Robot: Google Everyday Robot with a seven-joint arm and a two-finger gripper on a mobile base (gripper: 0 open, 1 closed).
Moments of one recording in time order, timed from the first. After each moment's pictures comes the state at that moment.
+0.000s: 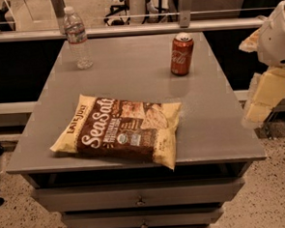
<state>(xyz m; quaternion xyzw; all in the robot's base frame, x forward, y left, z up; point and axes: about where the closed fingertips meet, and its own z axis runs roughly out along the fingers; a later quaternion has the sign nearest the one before) 0.448 -0.214 0.964 -0.59 0.79 -0.02 0.18</state>
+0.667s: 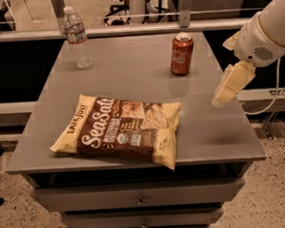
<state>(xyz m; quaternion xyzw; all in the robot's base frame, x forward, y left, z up) 0.536 -0.212 0.928 -0.54 0.80 0.03 0.26</state>
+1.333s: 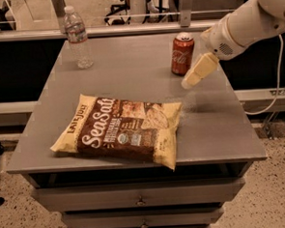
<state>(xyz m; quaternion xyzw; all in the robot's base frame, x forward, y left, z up) 0.636 -0.173 0.909 -0.51 0.78 0.06 0.36</state>
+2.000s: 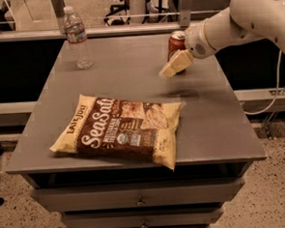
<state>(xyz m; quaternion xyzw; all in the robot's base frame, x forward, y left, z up) 0.703 -0.127 0.893 -0.47 0.77 0.11 0.42</state>
